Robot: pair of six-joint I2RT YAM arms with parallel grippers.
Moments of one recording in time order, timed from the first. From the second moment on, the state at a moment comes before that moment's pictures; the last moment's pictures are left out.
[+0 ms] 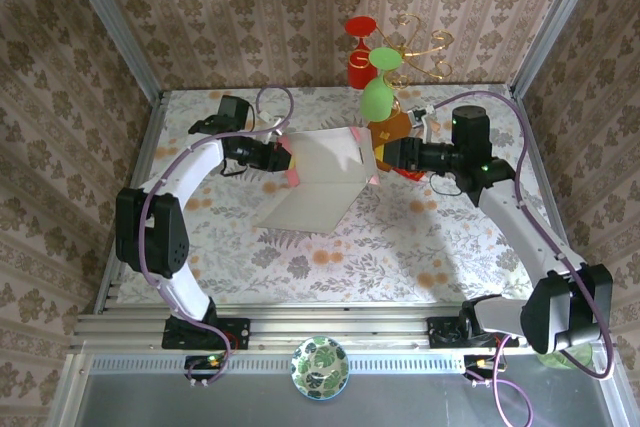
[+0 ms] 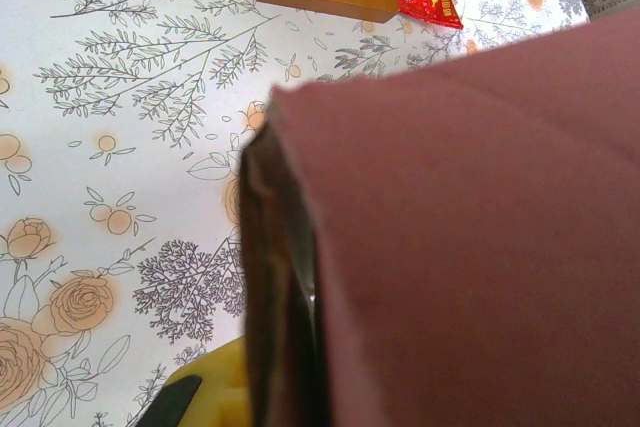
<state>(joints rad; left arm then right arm) -0.29 1.72 1.38 -0.75 0.74 0.08 0.17 1.26 1.03 -0.24 -0.93 0.51</state>
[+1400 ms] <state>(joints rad) -0.30 1.72 1.40 -0.79 0.70 0.07 0.38 1.39 1.26 -0.49 -0.46 0.21</state>
